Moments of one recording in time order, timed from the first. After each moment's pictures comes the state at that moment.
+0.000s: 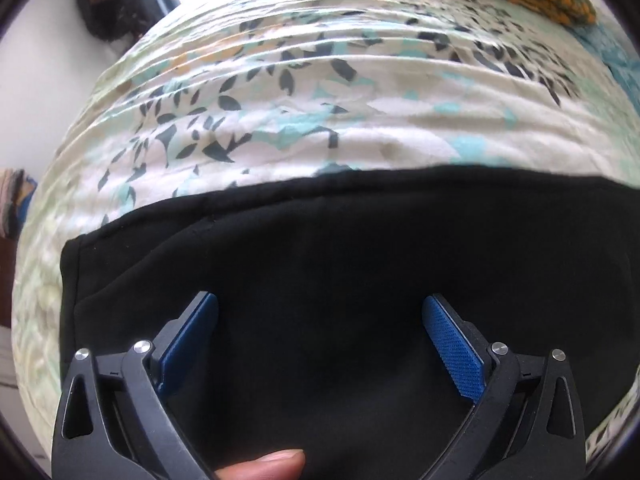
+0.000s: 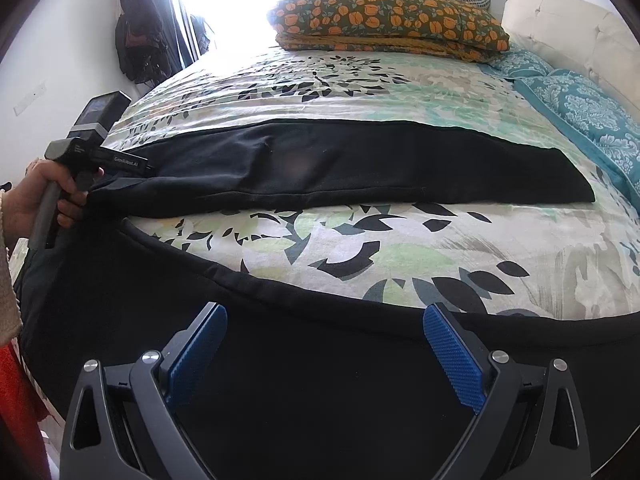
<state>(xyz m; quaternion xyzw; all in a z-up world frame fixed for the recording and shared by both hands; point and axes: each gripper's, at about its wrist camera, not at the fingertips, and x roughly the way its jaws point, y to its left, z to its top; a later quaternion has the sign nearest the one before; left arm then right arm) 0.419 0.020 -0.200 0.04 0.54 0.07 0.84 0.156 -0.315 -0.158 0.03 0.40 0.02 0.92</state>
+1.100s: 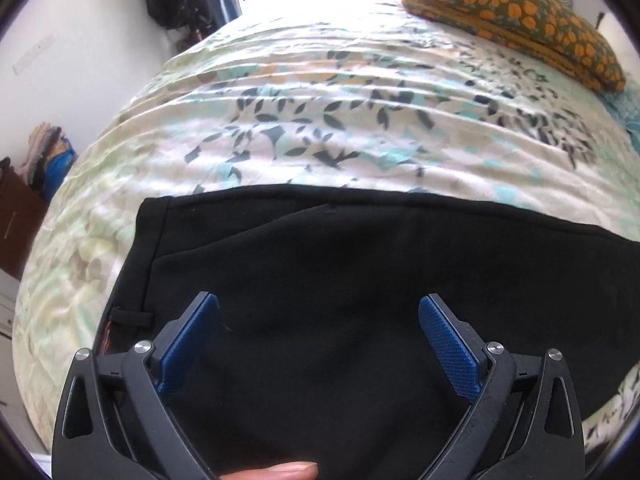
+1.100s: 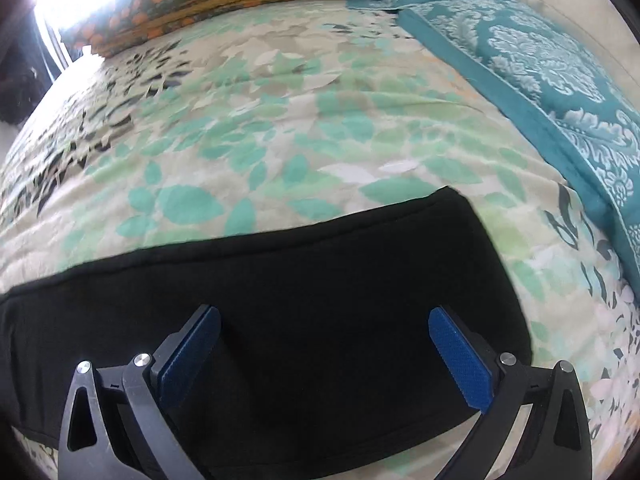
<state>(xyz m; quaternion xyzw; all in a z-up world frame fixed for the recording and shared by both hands) 0.362 0.055 -0.154 -0.01 0.48 0.09 0.87 0.388 -0.604 -0.163 0.10 0.49 -0.14 0.86</state>
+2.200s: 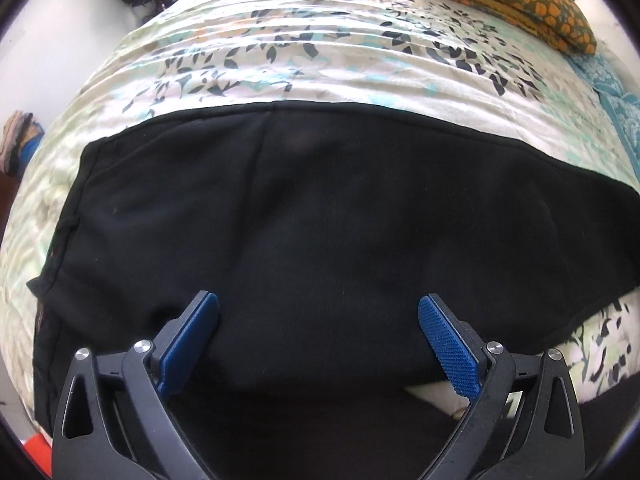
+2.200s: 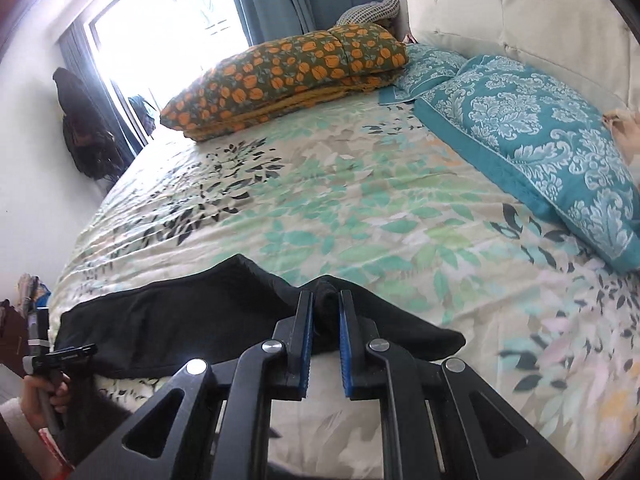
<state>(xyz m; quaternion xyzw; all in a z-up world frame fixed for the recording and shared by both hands) 0.314 -0.030 -0.176 -0.01 0.54 0.06 0.84 0.199 -0.568 -0.054 0.16 0.34 -0.03 0.93</state>
